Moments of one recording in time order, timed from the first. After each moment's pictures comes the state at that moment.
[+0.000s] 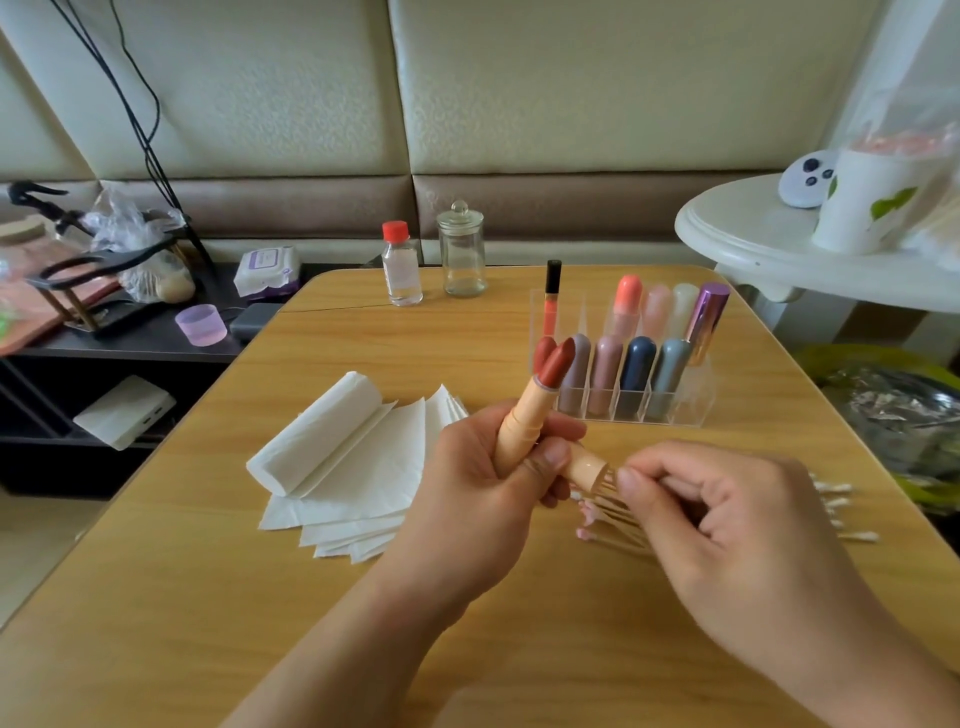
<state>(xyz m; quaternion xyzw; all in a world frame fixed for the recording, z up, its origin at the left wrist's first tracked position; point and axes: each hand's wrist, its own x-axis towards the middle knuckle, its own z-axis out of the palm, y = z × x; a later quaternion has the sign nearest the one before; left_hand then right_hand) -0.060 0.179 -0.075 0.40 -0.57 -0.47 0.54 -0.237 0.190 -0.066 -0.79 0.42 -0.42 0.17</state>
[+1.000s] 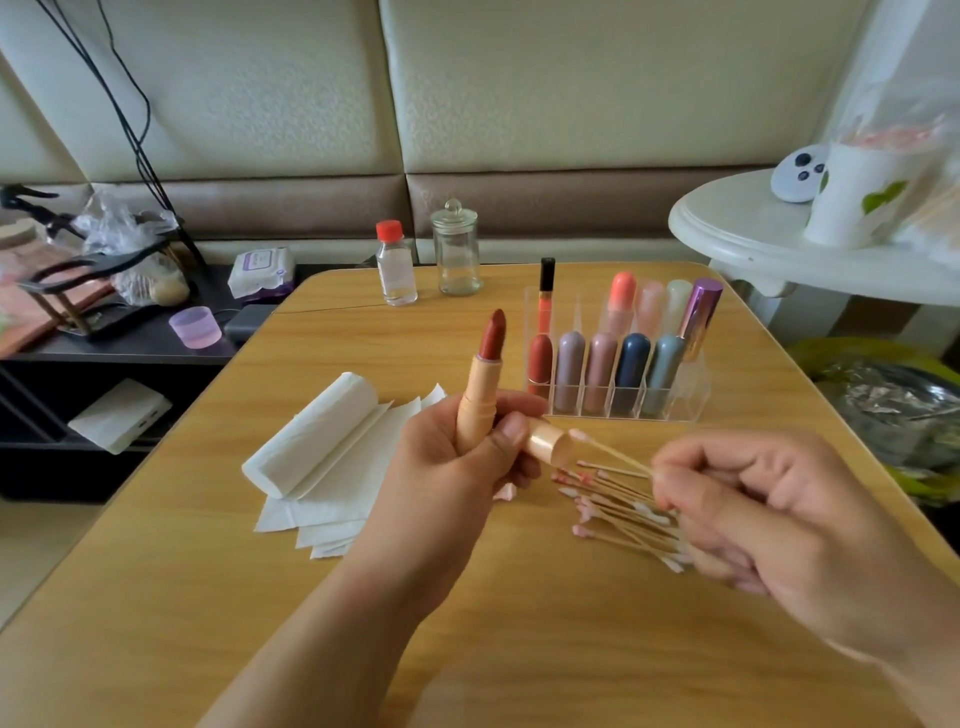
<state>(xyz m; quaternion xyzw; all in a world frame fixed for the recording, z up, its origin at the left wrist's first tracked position) -0.052 0.178 -0.069 0.41 -0.49 -0.52 0.57 -0.267 0.188 -0.050 -0.67 0.34 -0.38 0.53</state>
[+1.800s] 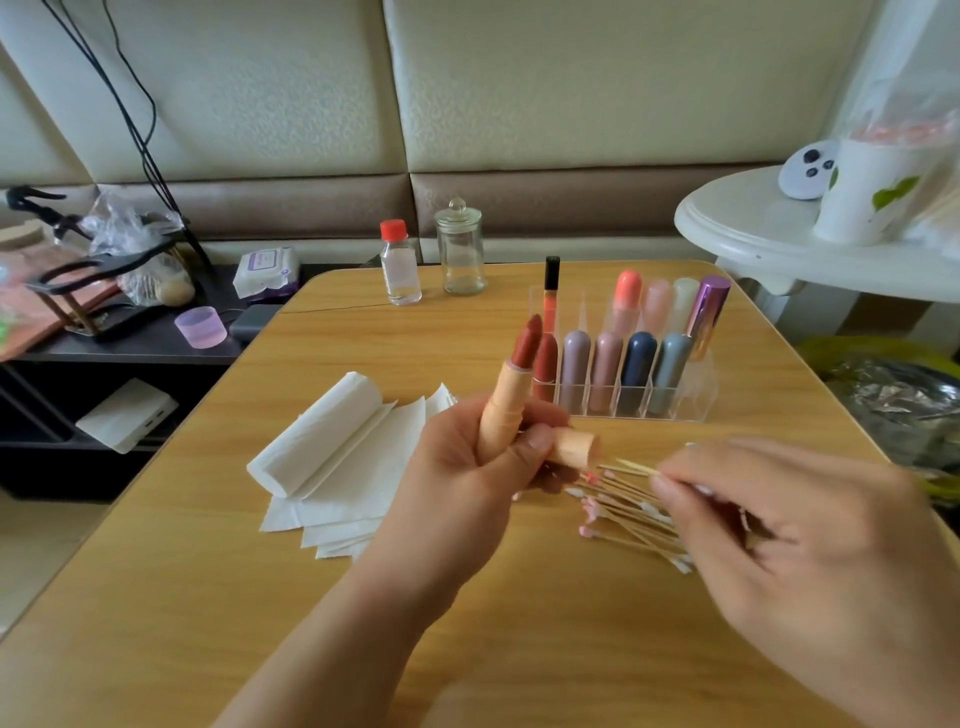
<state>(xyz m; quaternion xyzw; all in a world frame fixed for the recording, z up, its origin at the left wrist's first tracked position) -0.054 0.179 -0.071 0.38 -0.52 -0.52 0.56 -0.253 0.200 -0.049 -0.82 0.40 -0.40 -0.03</state>
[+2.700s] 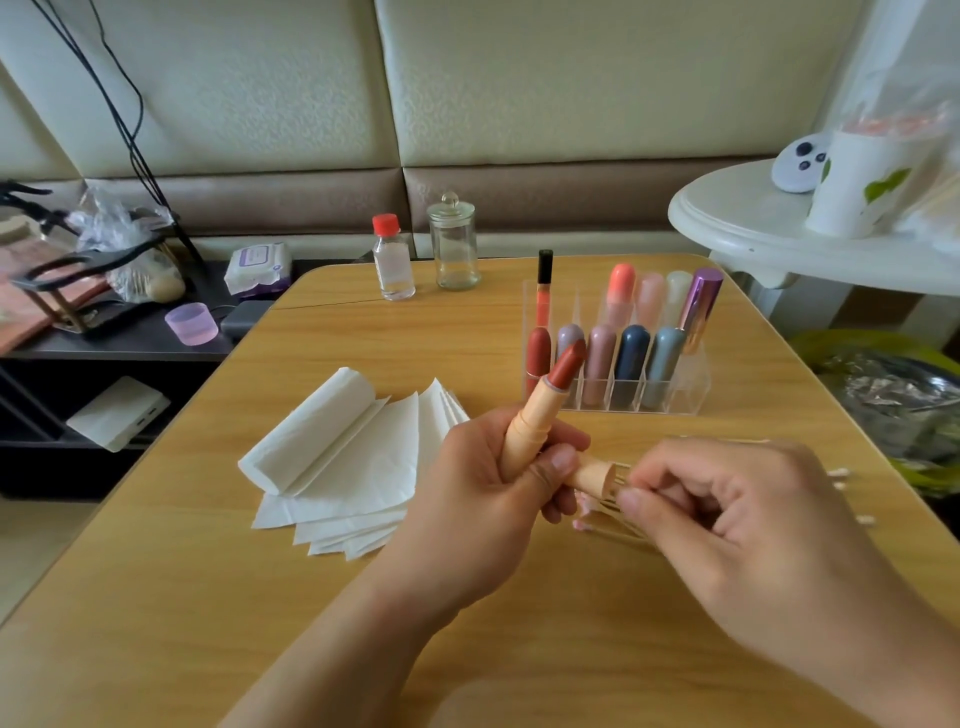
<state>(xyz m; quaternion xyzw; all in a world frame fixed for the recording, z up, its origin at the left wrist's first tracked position) -0.062 0.183 -0.074 0.41 -0.60 -0.48 0.50 -0.249 0.192 -0.060 -0.80 0.42 -0.39 0.19</state>
